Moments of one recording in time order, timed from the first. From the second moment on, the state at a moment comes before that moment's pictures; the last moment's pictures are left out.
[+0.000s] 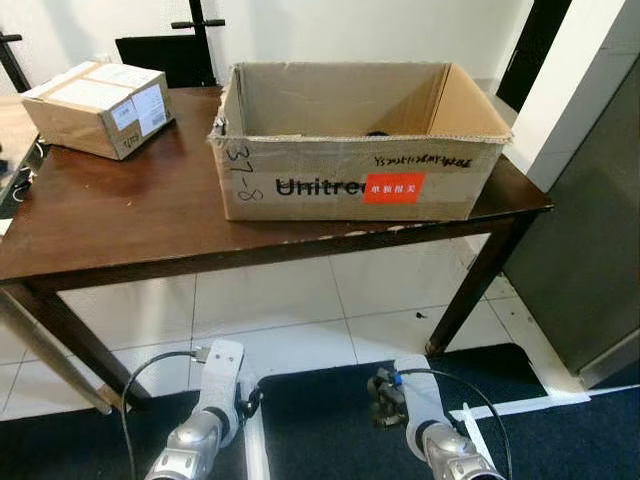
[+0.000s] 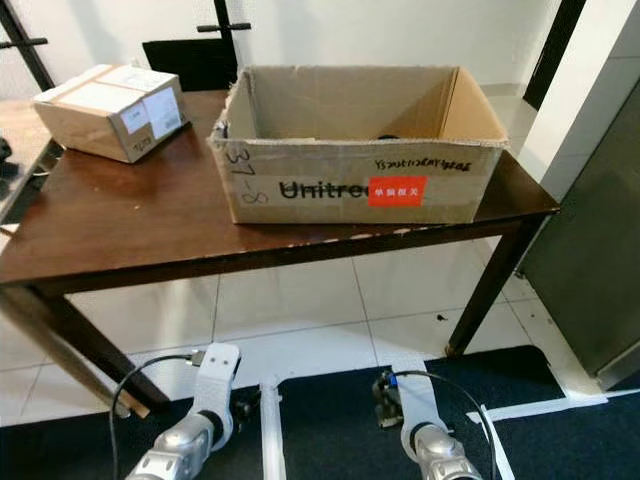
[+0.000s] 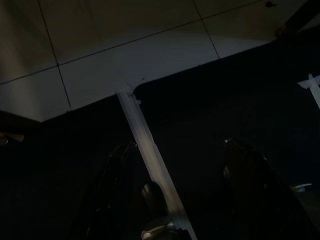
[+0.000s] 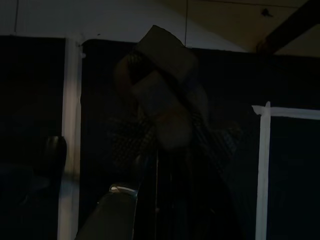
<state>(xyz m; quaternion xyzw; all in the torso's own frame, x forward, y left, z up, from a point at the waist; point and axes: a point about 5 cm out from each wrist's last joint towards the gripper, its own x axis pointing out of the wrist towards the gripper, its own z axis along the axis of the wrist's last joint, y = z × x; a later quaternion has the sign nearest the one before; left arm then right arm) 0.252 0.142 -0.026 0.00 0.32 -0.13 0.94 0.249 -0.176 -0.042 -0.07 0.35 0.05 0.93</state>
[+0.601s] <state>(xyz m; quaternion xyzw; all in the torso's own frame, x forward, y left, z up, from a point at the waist) 0.257 0.139 -0.023 0.00 0.32 -0.12 0.94 0.236 -0.180 -0.050 -0.07 0.37 0.05 0.93</state>
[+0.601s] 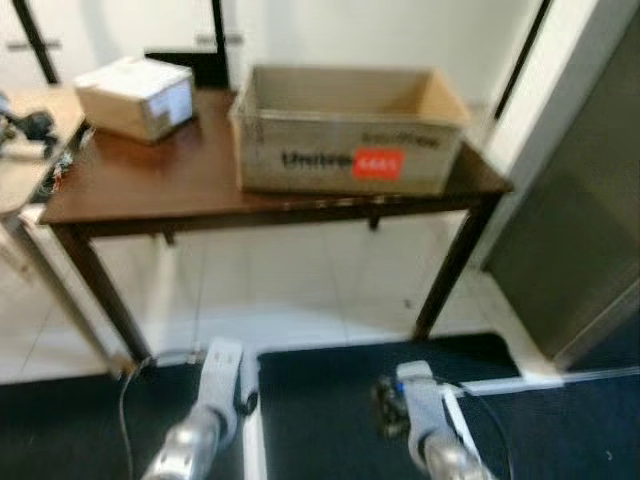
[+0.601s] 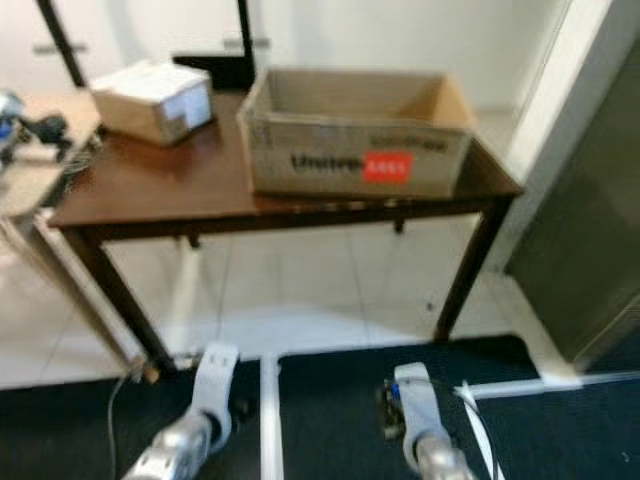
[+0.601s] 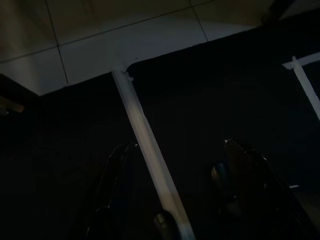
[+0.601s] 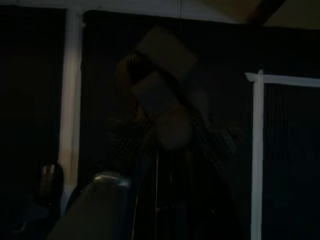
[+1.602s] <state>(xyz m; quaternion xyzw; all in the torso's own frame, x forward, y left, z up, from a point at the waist) 0.253 0.147 -0.027 0.00 0.33 -0.11 0.94 0.247 -0.175 -0.042 -0.07 0.35 0.05 0.93</state>
